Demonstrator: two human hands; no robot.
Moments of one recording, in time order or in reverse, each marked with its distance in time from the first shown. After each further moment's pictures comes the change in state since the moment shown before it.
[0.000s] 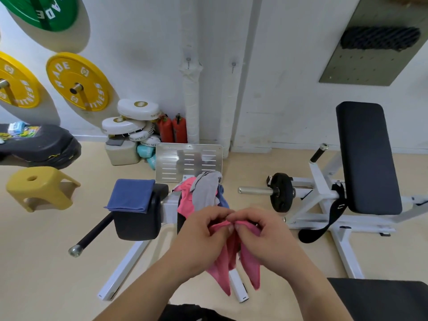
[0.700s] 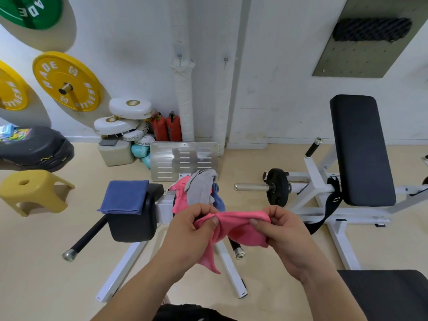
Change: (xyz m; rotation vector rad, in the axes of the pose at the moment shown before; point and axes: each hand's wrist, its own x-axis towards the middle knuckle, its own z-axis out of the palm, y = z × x) left_hand 0.011 -0.014 0.004 -0.079 0.133 -0.176; right_hand 0.002 0.044 -0.031 0.580 0.127 0.335
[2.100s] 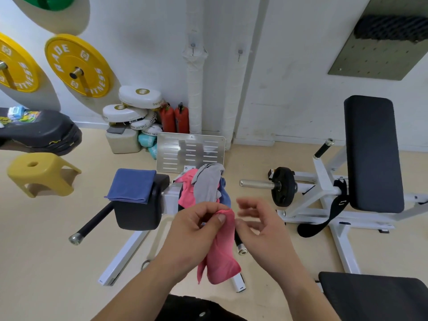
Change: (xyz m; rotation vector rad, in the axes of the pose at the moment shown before) left_hand -0.010 -0.007 -0.009 -0.163 0.004 0.075; right_hand -0.016 0.000 0.062 -0.478 0.041 -0.334
